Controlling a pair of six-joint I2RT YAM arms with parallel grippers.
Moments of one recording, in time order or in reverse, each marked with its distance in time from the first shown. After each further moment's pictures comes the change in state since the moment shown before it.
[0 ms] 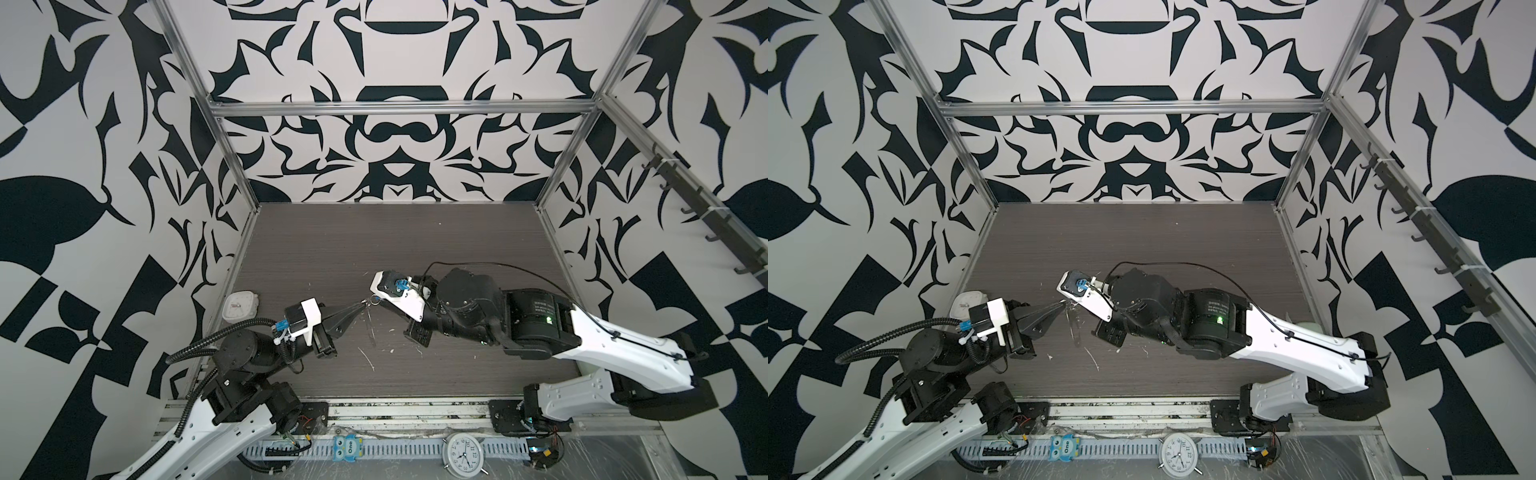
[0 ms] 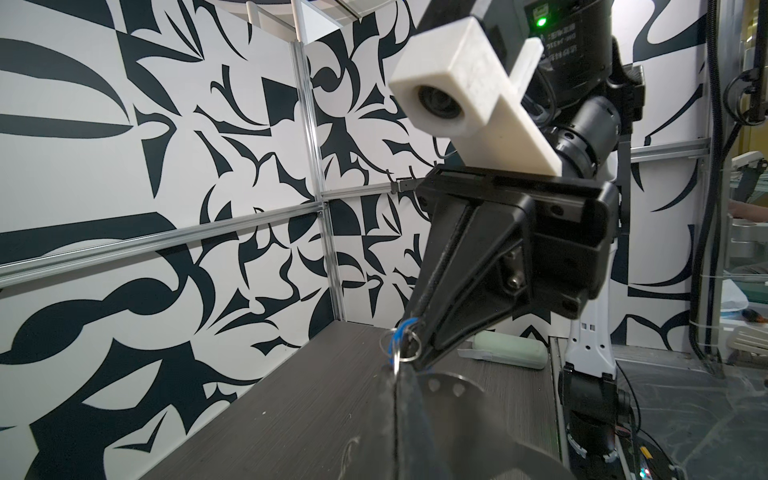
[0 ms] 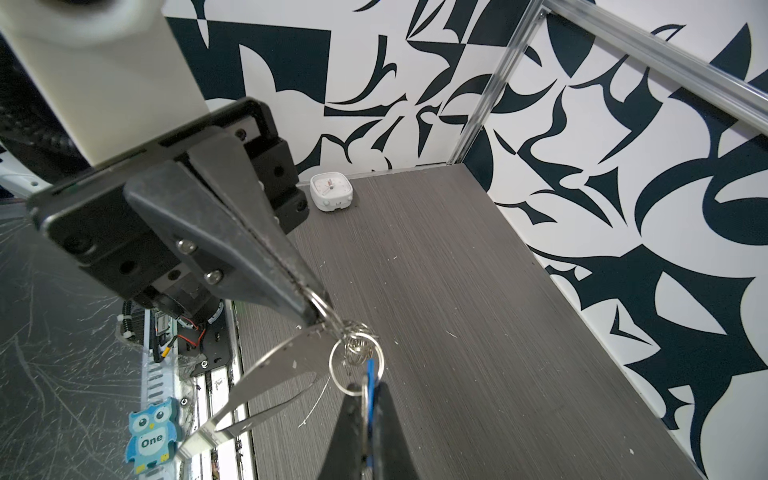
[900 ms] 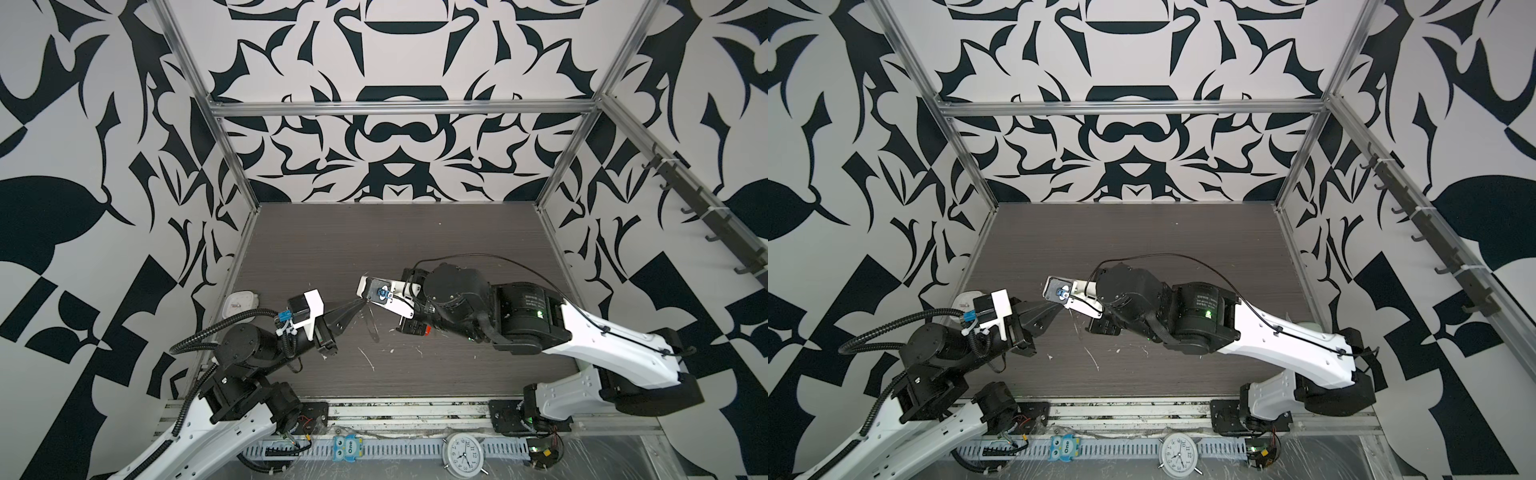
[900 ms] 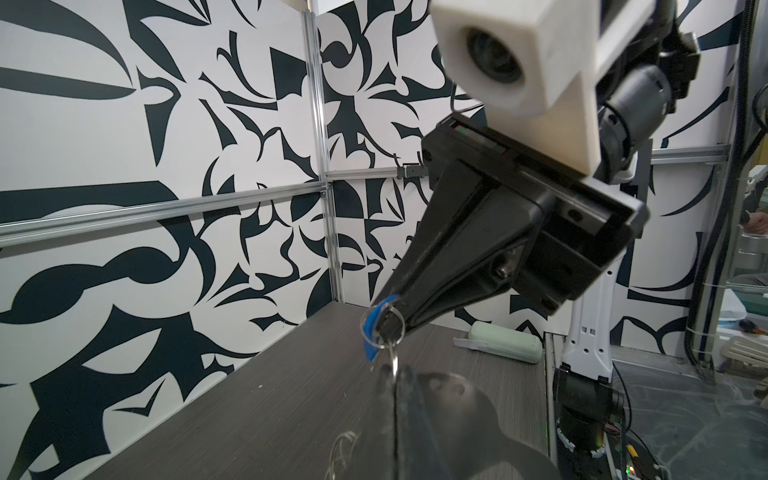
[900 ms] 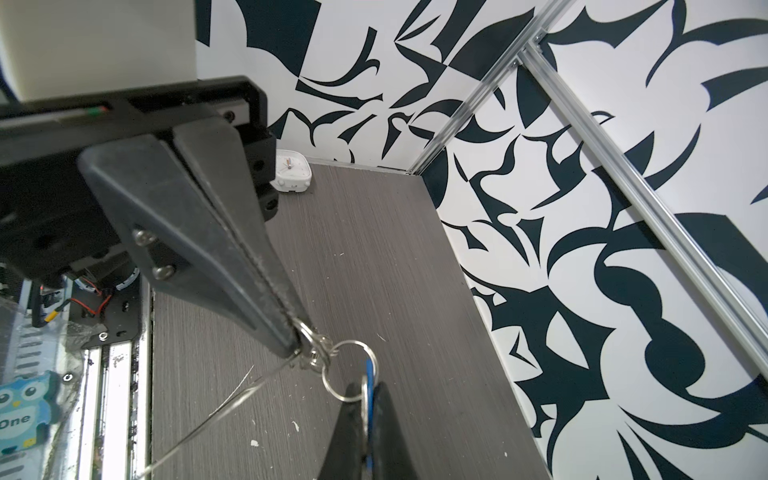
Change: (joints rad) left arm 0.001 0.029 0.047 -0.079 -0.014 -0.046; right arm 0.008 0.083 0.121 -0.052 0.115 -0.281
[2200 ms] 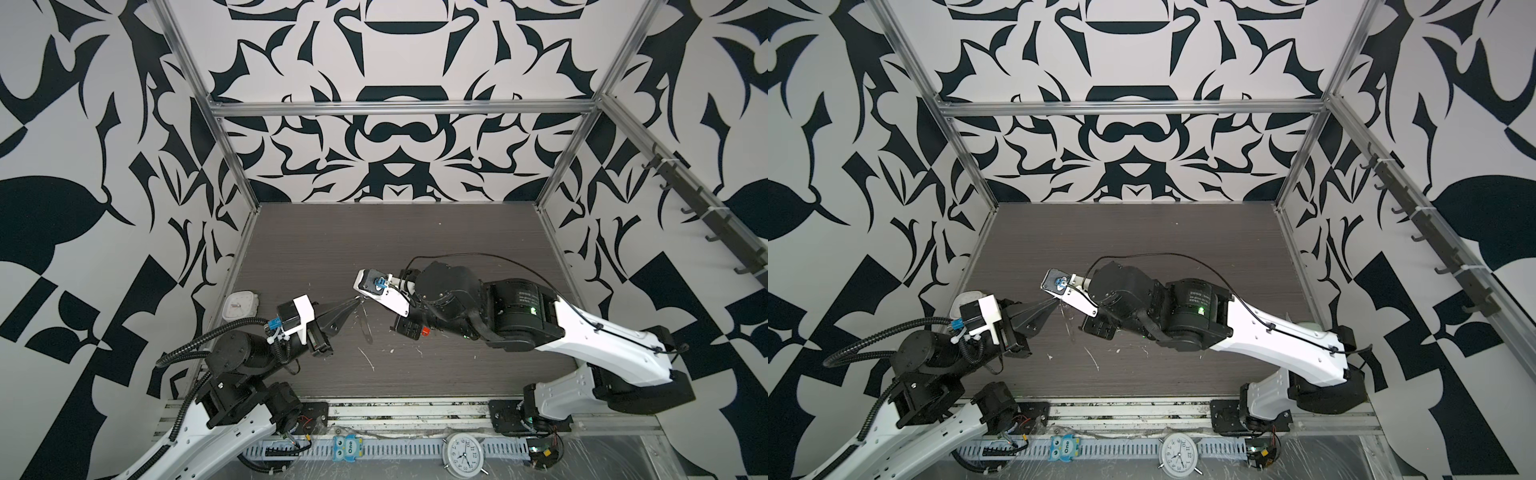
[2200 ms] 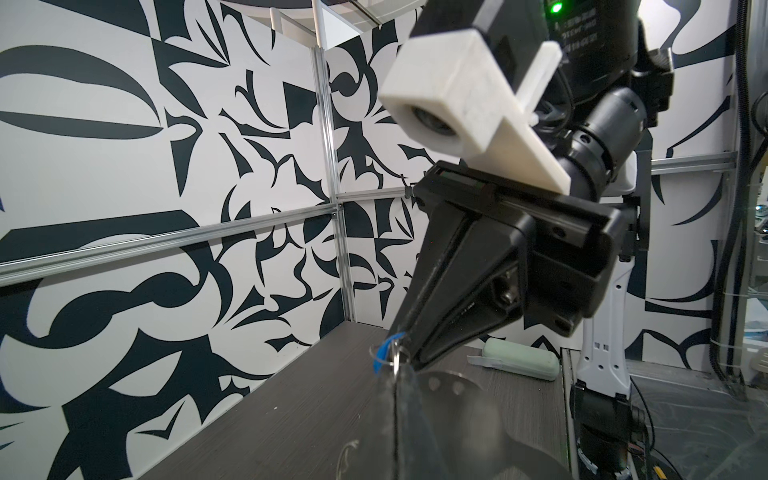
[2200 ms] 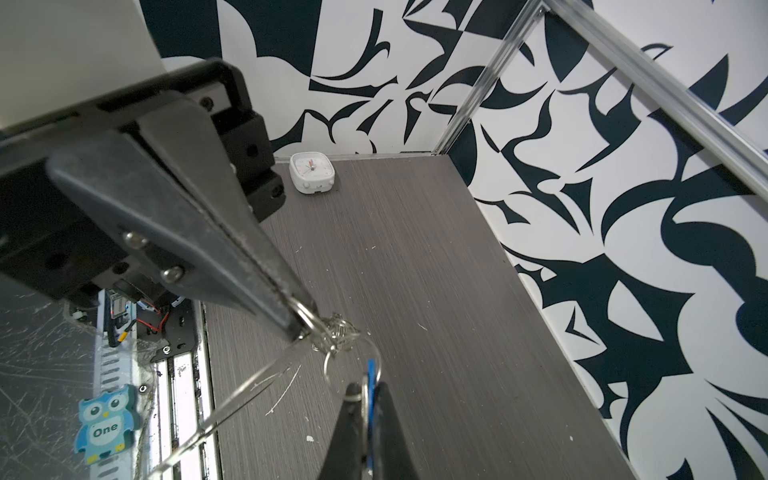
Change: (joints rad) left arm -0.001 -0.046 -0.020 0.047 -0.029 0.031; right arm 0.004 0.043 0.050 -0.069 -0.058 0.211
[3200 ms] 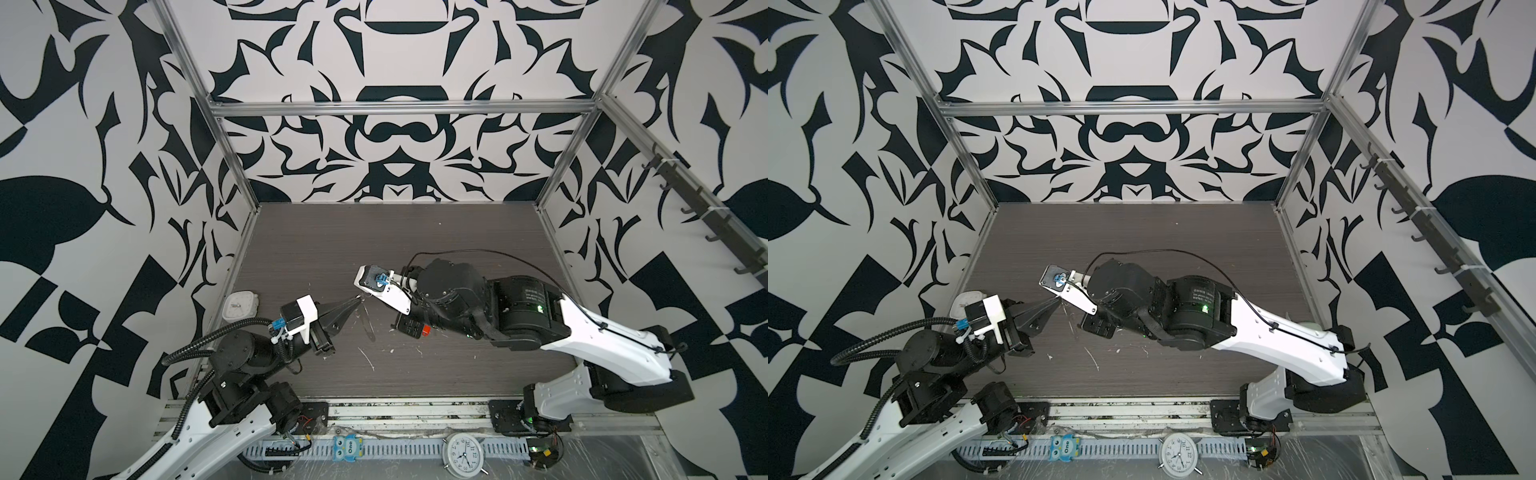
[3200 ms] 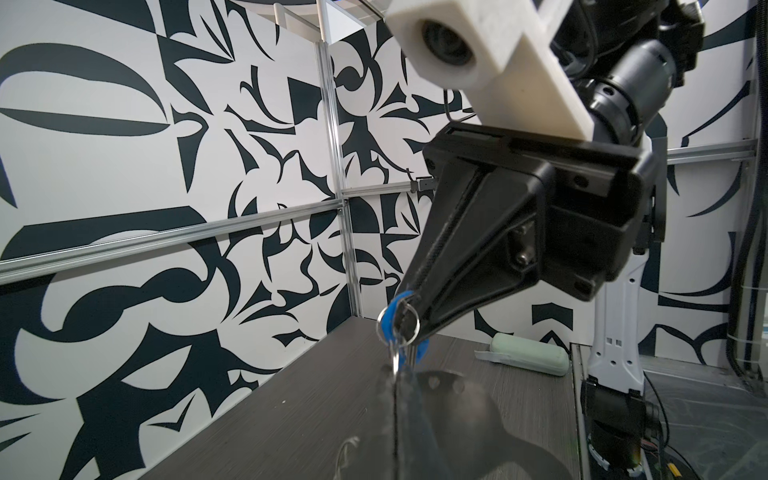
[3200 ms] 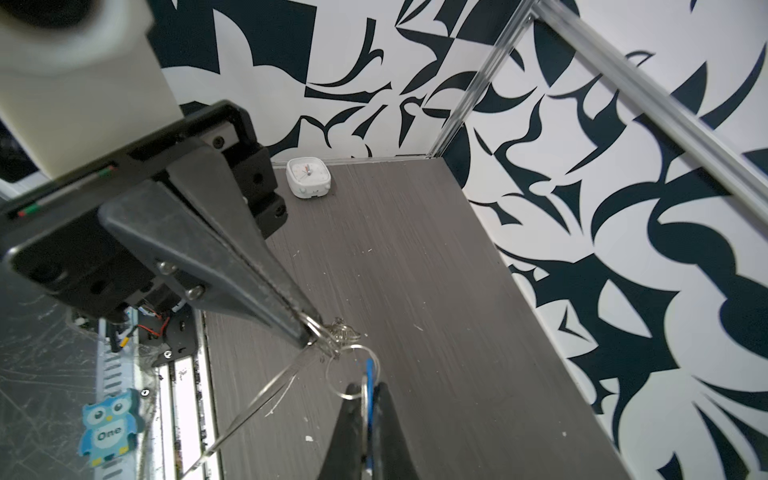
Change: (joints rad) left arm 0.000 0.011 -0.011 0.002 -0.008 0.013; right arm 0.007 0.023 0.088 -0.049 0.038 -0.040
